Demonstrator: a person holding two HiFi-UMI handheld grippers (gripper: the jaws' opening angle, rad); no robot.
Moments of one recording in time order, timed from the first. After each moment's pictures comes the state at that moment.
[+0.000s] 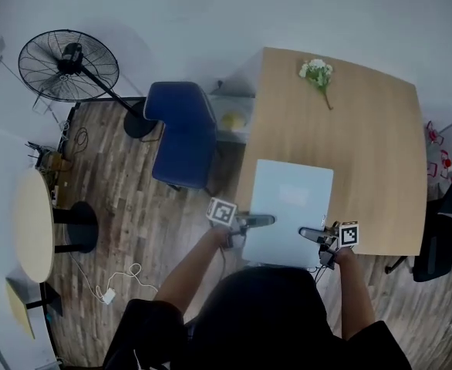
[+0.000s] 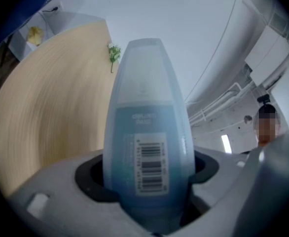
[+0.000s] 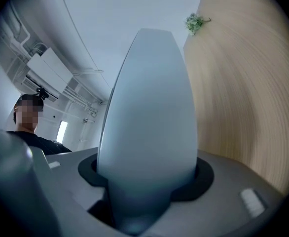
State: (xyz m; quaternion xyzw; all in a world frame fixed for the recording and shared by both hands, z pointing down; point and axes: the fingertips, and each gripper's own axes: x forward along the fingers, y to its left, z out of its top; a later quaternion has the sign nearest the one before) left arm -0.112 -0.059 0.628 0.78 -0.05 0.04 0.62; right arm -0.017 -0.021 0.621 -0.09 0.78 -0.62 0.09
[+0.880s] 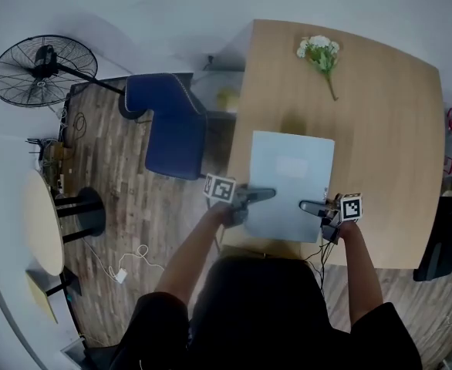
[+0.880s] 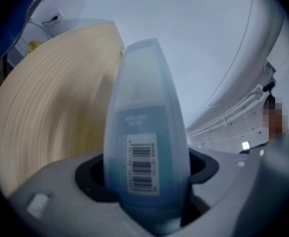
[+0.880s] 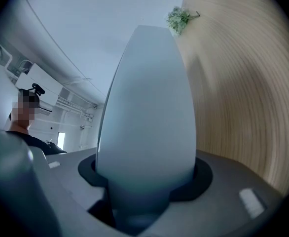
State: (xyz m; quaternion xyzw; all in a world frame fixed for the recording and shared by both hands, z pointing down) left arm -0.040 -0.246 0.690 0.76 -0.09 0.04 0.64; right arm 0.046 -0.209 0.692 -0.07 0.75 -0.66 0.07
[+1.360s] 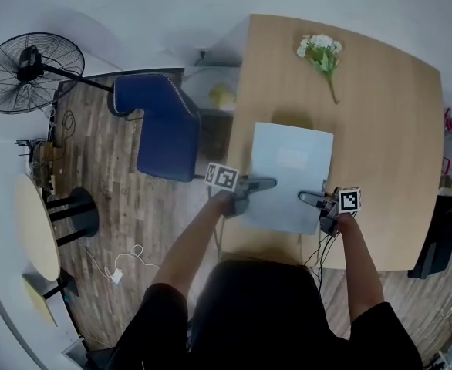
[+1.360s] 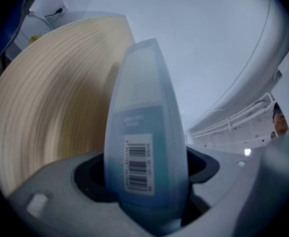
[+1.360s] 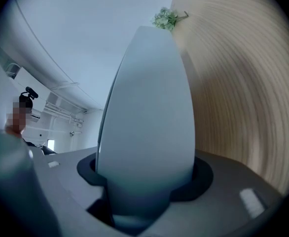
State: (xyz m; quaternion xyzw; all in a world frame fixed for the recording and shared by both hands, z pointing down) left arm -0.044 -0.309 0.737 0.74 -0.09 0.07 0.67; right arm 0.038 -0.272 0.728 -0.10 0.73 -0.67 0.06
